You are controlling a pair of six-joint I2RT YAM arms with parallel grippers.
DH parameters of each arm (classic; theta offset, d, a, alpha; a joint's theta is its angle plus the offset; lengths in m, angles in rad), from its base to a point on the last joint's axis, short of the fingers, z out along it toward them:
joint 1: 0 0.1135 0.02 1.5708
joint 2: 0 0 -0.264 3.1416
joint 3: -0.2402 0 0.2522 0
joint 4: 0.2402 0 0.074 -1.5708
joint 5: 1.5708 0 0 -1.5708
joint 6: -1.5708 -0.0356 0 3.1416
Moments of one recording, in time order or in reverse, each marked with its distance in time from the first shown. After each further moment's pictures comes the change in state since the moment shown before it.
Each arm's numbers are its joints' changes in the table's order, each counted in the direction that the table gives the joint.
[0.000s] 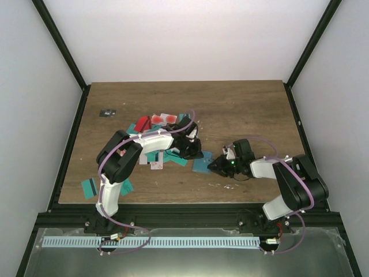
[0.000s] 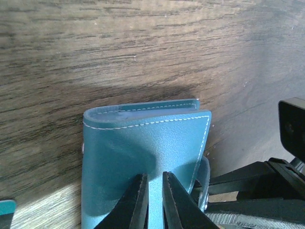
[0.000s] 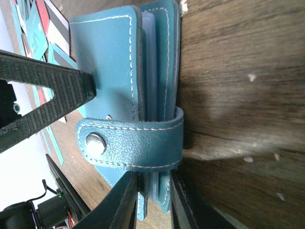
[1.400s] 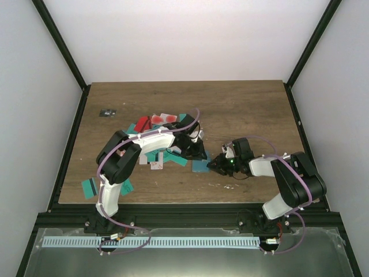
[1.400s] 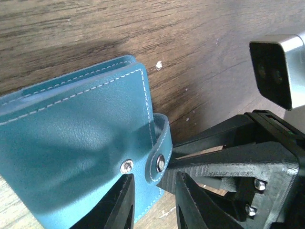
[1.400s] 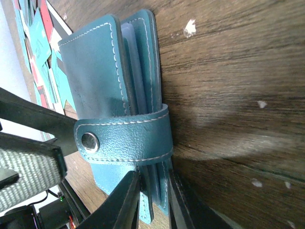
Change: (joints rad) left arm -0.013 0.017 -0.066 0.127 0.061 -0.160; right arm 0.000 -0.043 -0.027 -0.017 0.002 0.002
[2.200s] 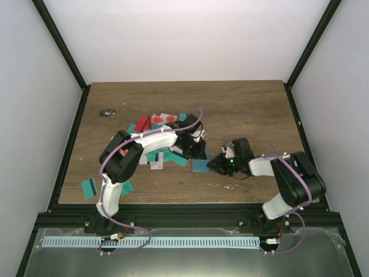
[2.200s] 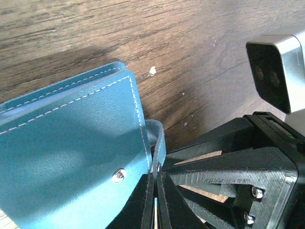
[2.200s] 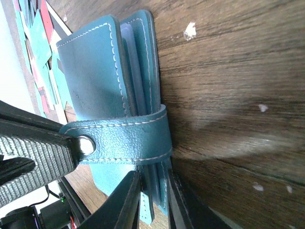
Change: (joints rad) left arm -0.013 -0.039 -0.055 0.032 -0.009 -0.029; right arm 0.000 -0.006 0.000 -0.002 0.000 -0.006
